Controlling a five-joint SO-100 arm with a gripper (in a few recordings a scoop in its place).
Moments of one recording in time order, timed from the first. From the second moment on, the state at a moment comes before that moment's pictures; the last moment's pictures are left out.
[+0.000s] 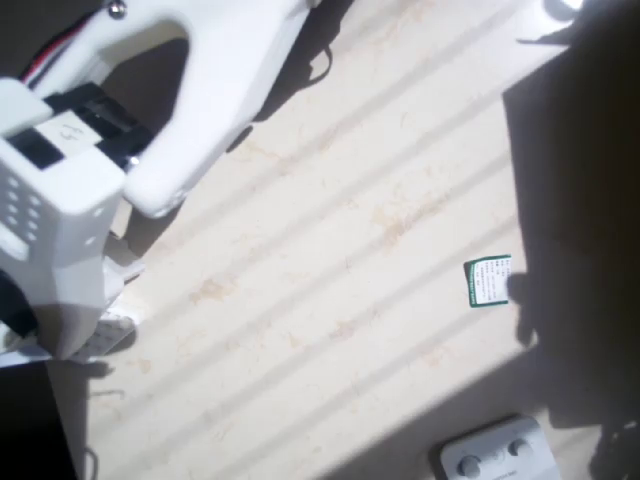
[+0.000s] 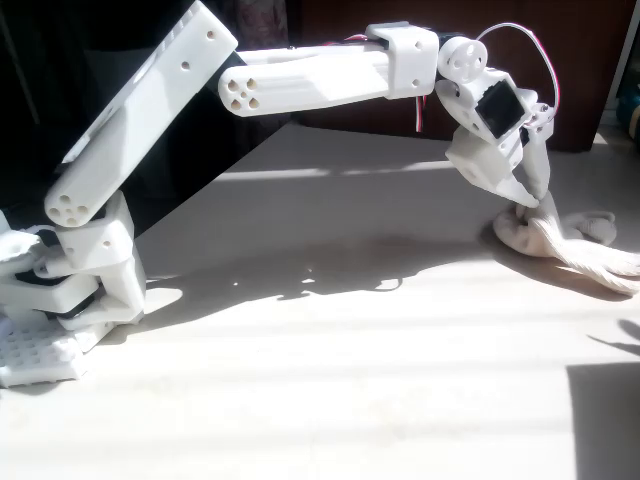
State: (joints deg) arm -33.1 42.0 36.6 53.3 -10.5
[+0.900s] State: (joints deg) arm -30.6 32.1 28.3 59.9 -10.5
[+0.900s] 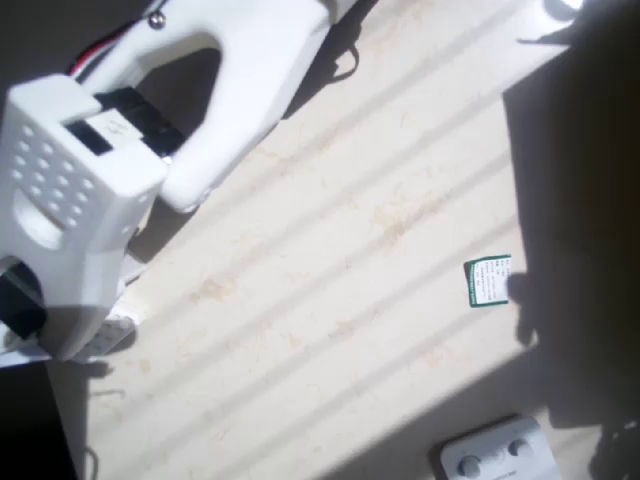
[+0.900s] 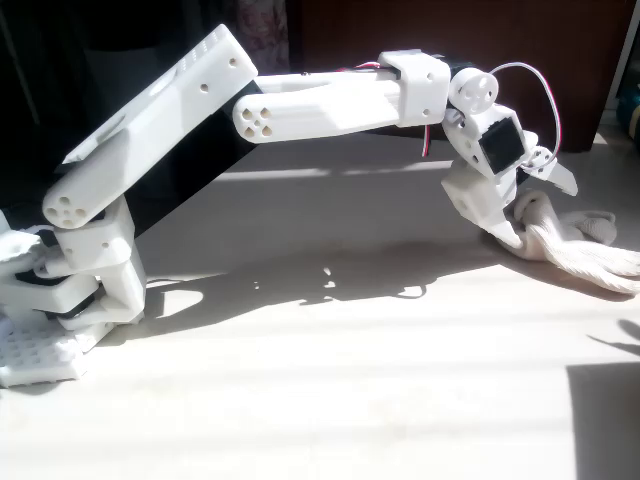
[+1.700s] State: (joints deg) arm -30.1 31.4 26.3 59.0 -10.5
